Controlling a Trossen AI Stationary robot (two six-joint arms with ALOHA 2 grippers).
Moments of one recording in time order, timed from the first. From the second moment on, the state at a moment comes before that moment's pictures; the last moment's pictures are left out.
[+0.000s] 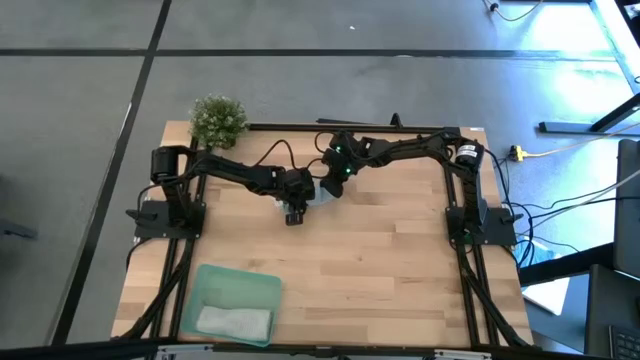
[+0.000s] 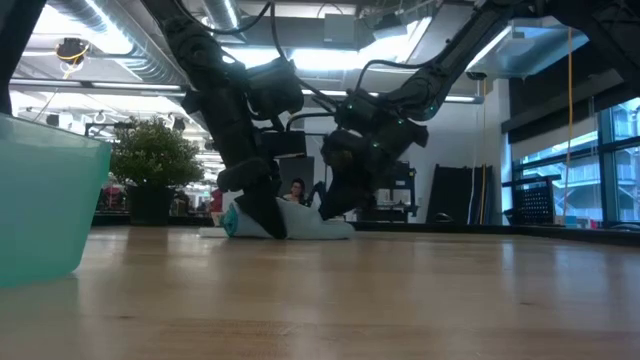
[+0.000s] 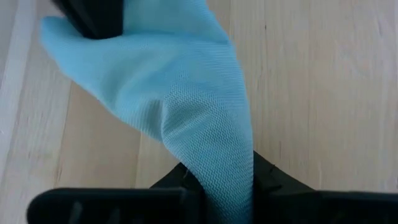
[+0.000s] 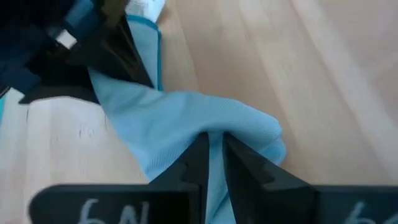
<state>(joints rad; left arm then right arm) 0.21 1.82 0.92 -0.20 -0.01 0.13 -0.43 2.03 1.22 -0.10 -0.47 0.14</state>
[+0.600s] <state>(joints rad) 0.21 1.74 0.91 -0.32 -0.02 0.11 -0.49 1.98 1.28 -0.34 -0.71 0.20</state>
